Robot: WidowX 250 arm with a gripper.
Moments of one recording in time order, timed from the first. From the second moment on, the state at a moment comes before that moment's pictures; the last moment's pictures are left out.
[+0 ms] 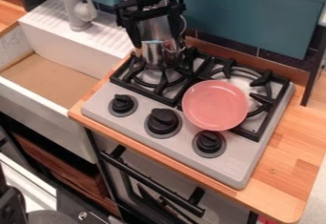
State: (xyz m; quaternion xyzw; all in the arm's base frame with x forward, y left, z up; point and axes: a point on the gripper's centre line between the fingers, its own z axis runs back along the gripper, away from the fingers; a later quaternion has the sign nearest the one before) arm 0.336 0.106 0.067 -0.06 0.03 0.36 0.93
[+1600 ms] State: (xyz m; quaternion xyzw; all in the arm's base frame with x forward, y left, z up) arm 0.345 0.140 0.025 -0.05 0.01 0.43 0.90
